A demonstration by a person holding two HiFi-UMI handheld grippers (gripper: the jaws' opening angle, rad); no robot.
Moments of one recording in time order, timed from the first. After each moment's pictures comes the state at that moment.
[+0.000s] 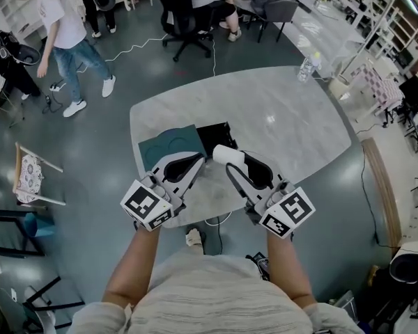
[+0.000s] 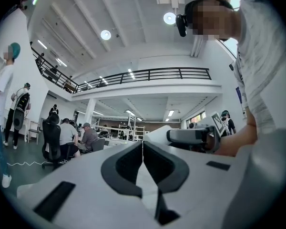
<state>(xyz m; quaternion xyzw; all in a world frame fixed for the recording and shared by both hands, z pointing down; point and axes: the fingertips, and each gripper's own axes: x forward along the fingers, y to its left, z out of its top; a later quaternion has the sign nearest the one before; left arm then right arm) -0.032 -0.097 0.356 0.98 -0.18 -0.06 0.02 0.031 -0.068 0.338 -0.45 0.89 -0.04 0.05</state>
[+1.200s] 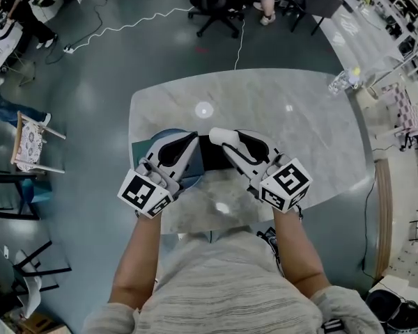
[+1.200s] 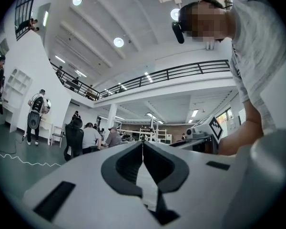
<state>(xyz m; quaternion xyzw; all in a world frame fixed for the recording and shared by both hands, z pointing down) -0.012 -0.259 0.381 0.95 -0.31 -0.08 0.02 0.060 -0.256 0.406 -0.33 0.94 -0.08 -0.07</state>
